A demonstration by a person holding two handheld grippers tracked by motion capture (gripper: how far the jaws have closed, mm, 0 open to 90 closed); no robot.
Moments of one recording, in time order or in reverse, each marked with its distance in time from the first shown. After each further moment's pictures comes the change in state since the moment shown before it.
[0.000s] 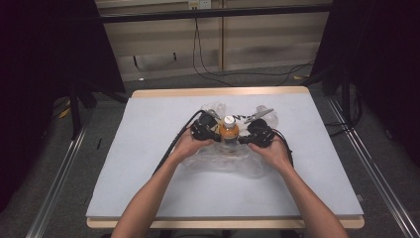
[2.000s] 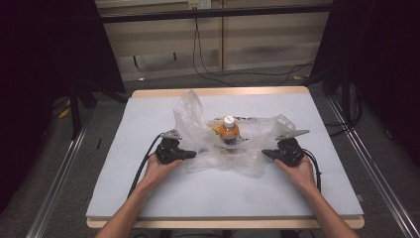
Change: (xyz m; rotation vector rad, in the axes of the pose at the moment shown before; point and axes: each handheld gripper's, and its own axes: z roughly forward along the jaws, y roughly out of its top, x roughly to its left) left arm -0.006 -0.120 -0.050 -0.251 -0.025 -0.145; right arm -0.016 -0.087 -0.045 -0.132 -0.043 0.084
